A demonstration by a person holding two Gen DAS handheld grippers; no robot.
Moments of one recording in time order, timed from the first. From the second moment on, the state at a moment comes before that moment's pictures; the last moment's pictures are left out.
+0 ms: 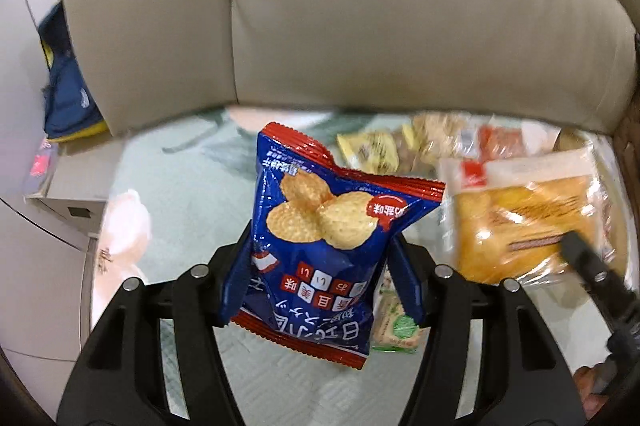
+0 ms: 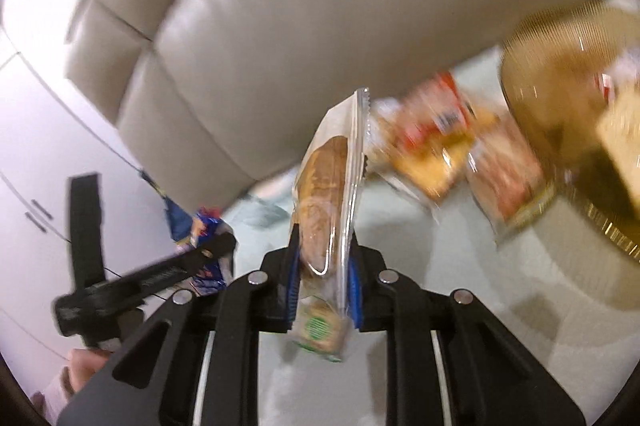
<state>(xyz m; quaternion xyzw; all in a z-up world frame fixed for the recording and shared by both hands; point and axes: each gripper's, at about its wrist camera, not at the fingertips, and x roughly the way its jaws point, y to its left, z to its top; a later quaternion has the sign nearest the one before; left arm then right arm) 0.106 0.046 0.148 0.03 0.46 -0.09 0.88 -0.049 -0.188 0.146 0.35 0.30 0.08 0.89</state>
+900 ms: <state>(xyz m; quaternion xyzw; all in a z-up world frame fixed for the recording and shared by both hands) 0.120 -0.135 0.143 0.03 0.53 -0.15 0.83 -0.046 -0.437 0.183 0.23 0.34 -0.20 0.89</state>
